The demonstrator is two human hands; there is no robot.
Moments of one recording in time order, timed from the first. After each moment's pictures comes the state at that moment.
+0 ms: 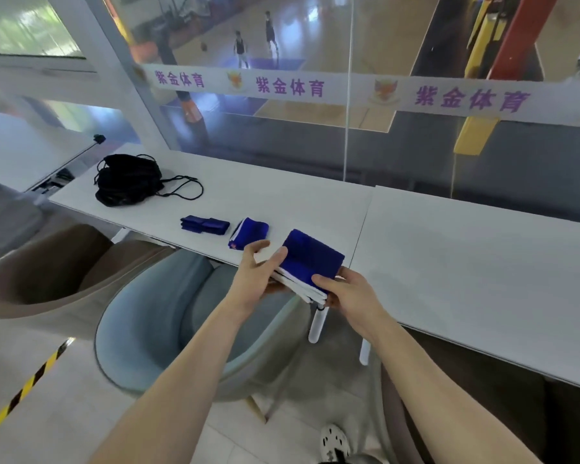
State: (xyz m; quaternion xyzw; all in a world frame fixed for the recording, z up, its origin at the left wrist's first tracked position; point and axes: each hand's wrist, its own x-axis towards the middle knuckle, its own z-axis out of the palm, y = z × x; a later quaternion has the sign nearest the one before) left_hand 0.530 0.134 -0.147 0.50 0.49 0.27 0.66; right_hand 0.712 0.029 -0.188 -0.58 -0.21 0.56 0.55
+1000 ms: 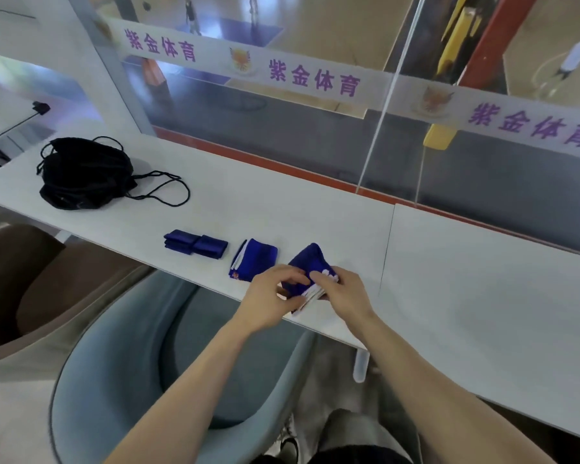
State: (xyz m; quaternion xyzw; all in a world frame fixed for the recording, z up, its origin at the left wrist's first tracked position) left_hand 0.516 0.310 -0.234 0.78 0.35 0.19 0.48; right_hand 0.691 0.222 -0.225 -0.72 -0.25 0.44 0.47
